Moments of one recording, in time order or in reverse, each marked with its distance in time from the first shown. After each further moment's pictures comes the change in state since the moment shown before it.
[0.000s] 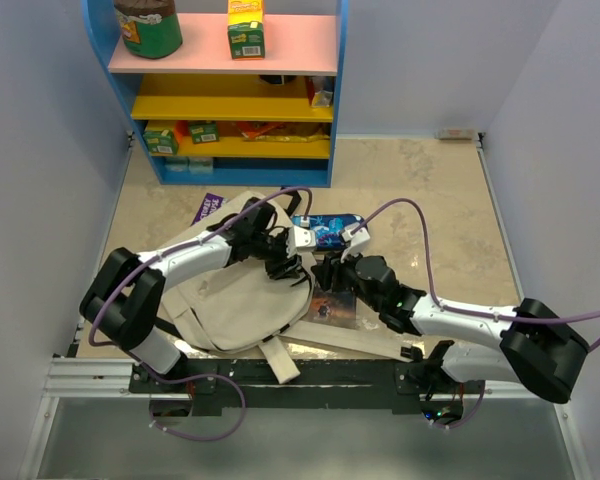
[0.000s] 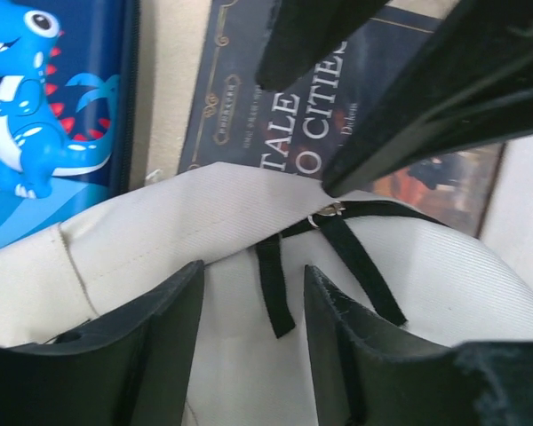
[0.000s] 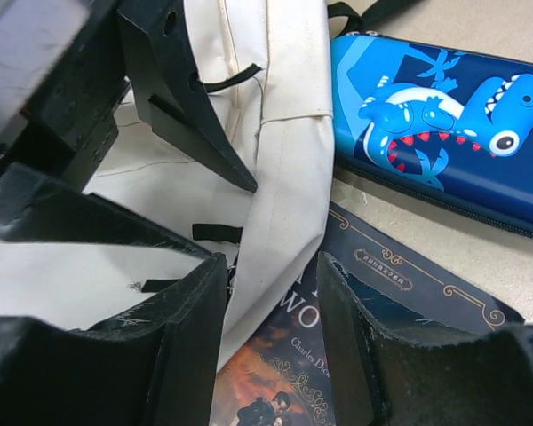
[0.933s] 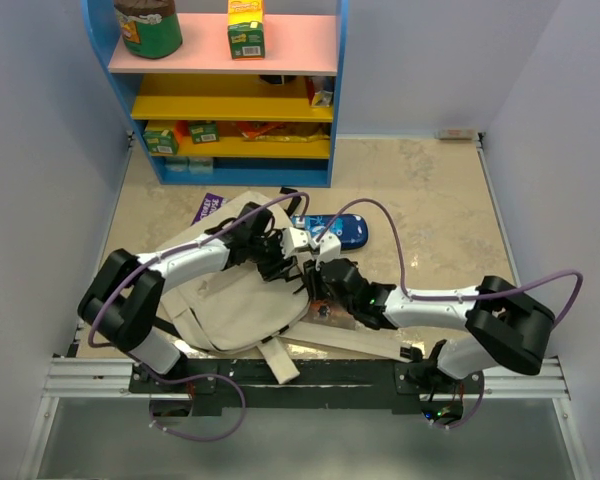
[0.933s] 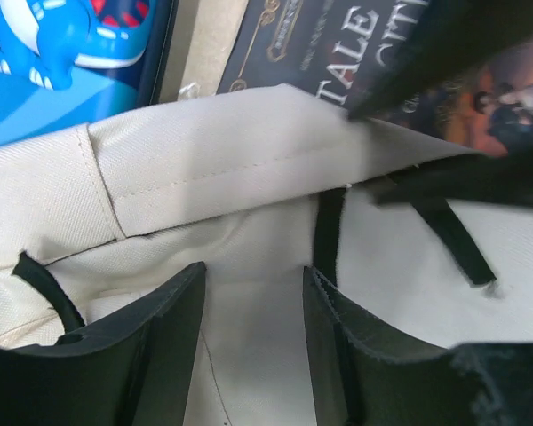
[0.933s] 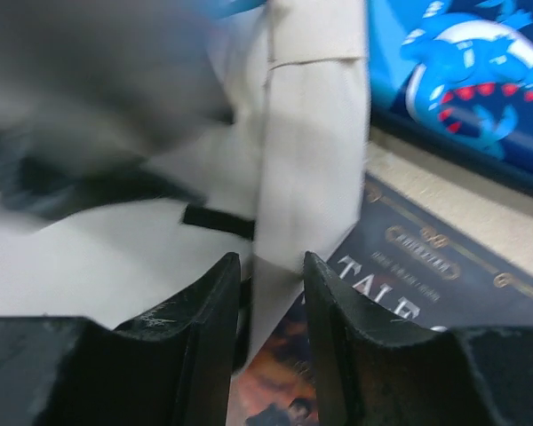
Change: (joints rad) left arm 0.003 -0.027 -0.045 -0.012 -0.188 -0.058; right arm 0.113 0.227 0.151 -0.137 0.129 -0.019
